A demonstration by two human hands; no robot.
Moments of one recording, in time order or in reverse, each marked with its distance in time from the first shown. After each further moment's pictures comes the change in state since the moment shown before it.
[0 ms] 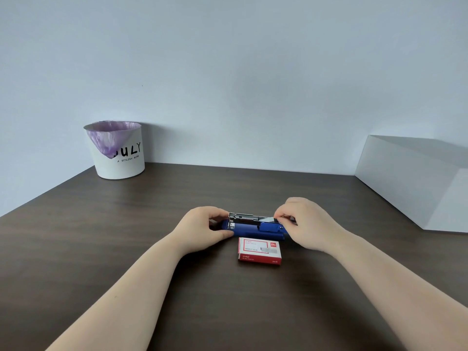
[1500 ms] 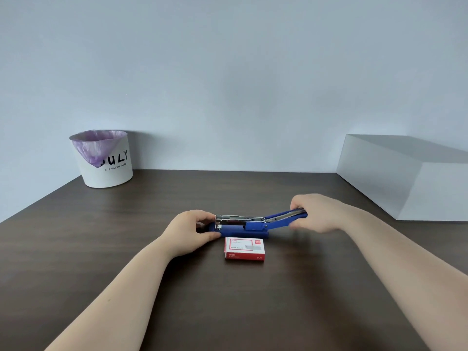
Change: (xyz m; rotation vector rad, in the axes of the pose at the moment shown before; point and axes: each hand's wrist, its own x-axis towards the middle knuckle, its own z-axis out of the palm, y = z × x) left_hand -0.002 0.002 0.000 0.024 -0.014 0.012; right_hand -0.008 0.040 -0.040 -0.119 -0.296 0.258
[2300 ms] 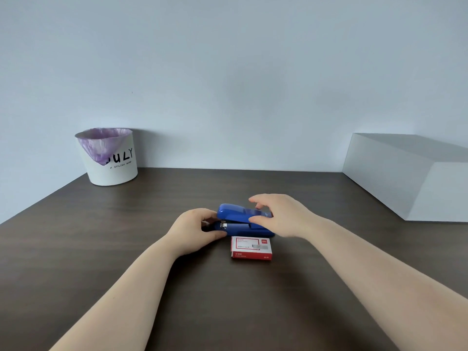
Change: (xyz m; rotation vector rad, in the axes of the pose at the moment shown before) left_hand 0.000 -0.003 0.000 -0.020 0.010 -0.006; right_hand 0.018 -0.065 0.025 0.201 0.125 -0.210
